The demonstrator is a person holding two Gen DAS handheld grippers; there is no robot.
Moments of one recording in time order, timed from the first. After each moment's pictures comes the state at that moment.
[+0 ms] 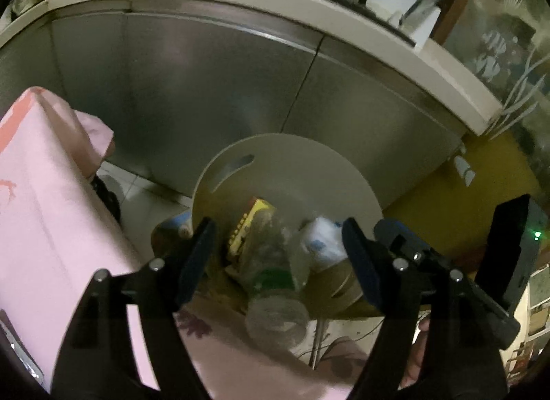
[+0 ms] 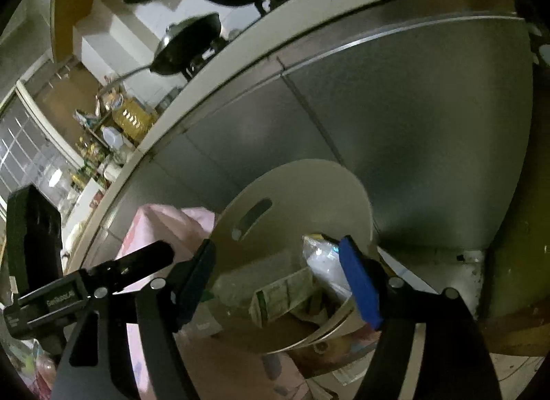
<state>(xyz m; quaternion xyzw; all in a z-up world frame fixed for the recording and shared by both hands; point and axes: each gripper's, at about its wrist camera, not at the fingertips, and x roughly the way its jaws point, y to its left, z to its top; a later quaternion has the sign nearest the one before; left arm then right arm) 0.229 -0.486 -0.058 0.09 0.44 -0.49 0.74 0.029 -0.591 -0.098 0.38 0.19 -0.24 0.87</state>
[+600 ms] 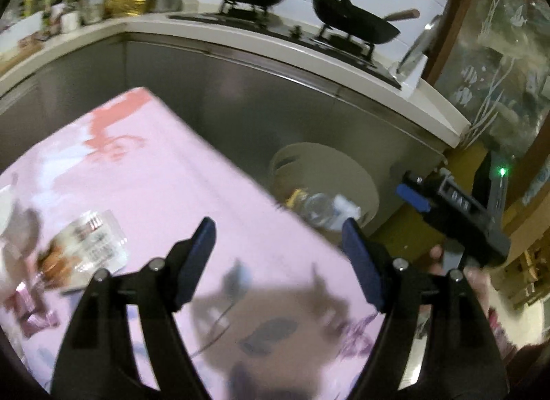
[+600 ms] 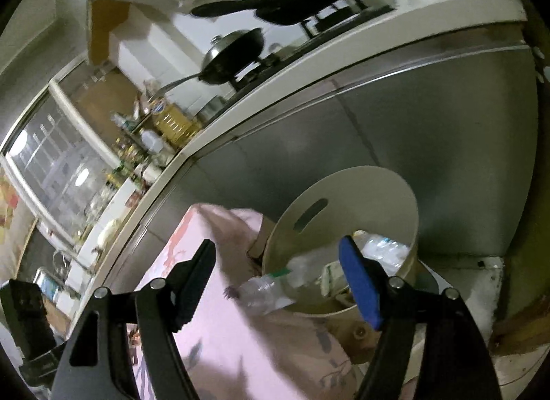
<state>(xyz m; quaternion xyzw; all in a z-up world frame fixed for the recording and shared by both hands) 0.163 -0.299 -0.004 0.05 0.37 -0.45 0.81 0.008 -0.531 -0.051 0.36 0.16 -0.18 0.90</state>
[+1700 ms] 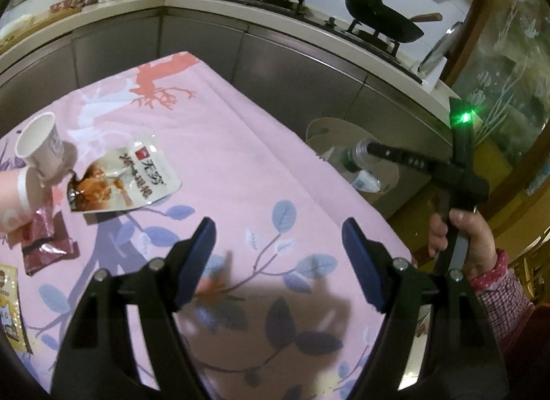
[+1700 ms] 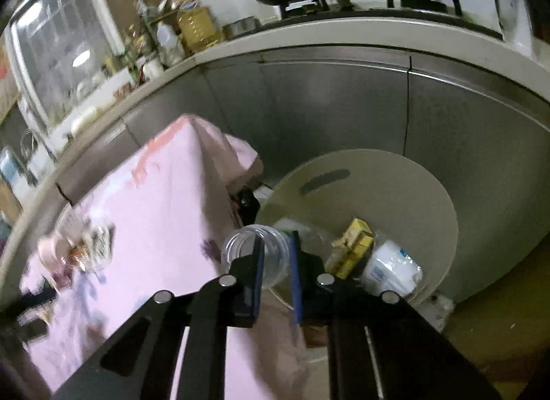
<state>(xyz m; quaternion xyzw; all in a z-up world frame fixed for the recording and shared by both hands) 0.155 -0.240 -0.034 0.02 0.41 -0.41 0.82 0.090 -0.513 -0.060 0.21 0.32 -0.15 0.91</state>
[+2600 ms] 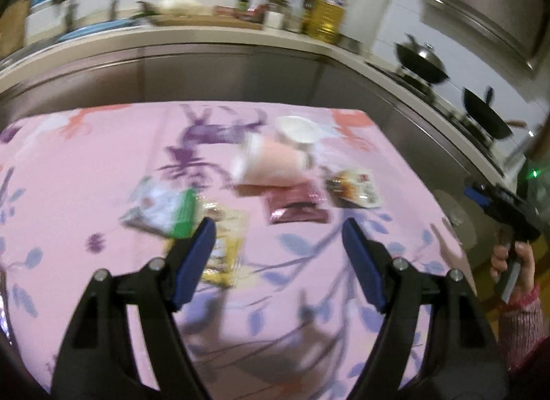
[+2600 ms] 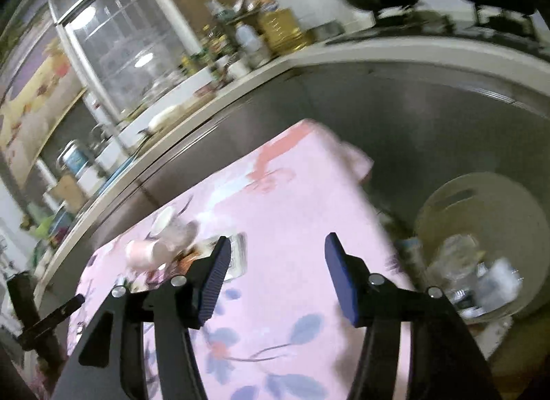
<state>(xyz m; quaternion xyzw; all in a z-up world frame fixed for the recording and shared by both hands) 0.145 0.027 -0.012 -0.09 0.36 -0.17 0.91 0.143 -0.402 -0.009 0.22 0.30 0.01 0.93</state>
